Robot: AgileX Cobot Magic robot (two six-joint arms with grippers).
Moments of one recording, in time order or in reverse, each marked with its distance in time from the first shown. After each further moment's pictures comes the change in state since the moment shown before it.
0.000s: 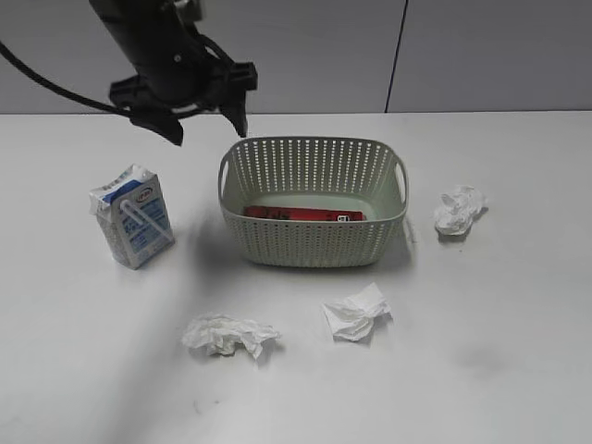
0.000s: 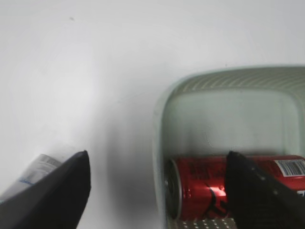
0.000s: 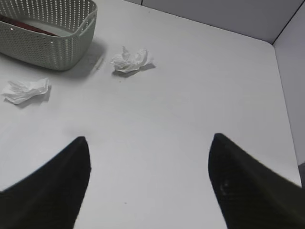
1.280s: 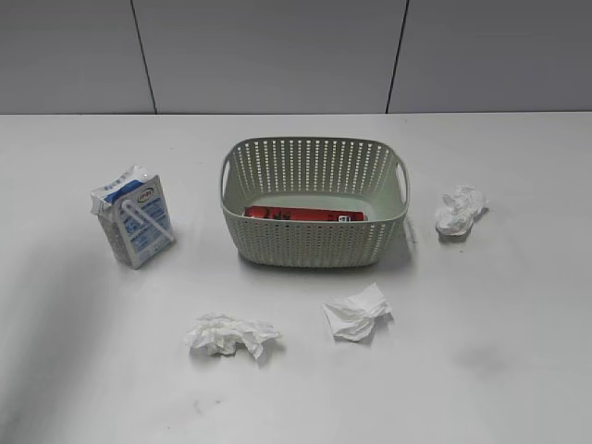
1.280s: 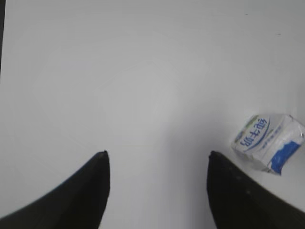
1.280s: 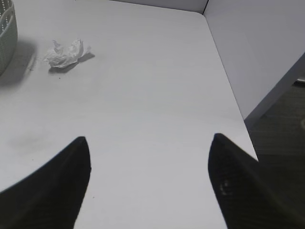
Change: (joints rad) left arm 0.350 -0.454 0.140 0.207 0.279 0.279; right arm -0.301 0.000 0.000 0.000 0.000 0.000
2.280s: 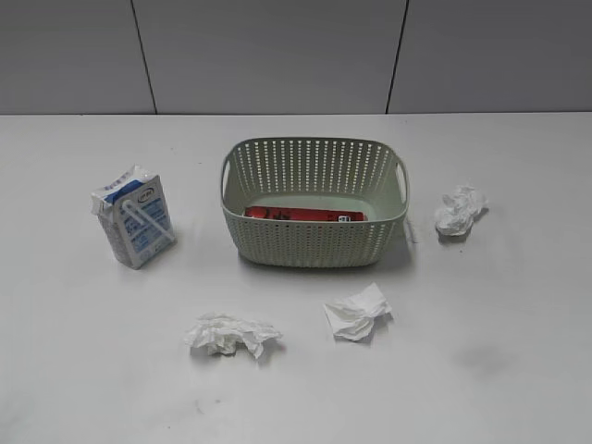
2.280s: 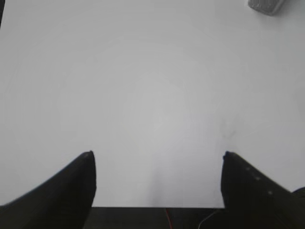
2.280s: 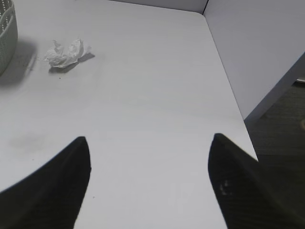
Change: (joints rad) left arm 0.000 -1.132 1.014 0.009 -0.071 0.015; right arm 0.000 0.000 0.000 0.000 0.000 0.000
